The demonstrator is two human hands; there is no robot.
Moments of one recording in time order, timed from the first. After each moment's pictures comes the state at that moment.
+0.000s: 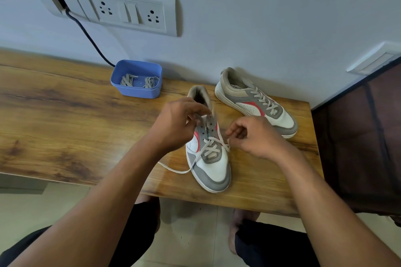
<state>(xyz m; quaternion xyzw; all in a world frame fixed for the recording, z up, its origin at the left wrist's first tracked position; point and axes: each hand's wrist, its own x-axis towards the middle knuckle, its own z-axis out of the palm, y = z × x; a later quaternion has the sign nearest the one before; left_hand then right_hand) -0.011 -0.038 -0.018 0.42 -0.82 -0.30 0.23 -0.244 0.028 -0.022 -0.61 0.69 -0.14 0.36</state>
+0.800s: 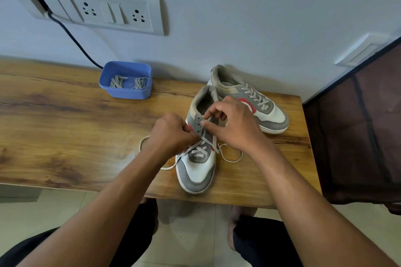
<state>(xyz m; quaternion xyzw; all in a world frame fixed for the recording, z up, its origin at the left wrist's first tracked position) -0.026 -0.019 -0.019 0.60 -0.65 -0.45 0.09 -0.215 0.014 -0.023 -0.66 0.67 -0.24 0.21</state>
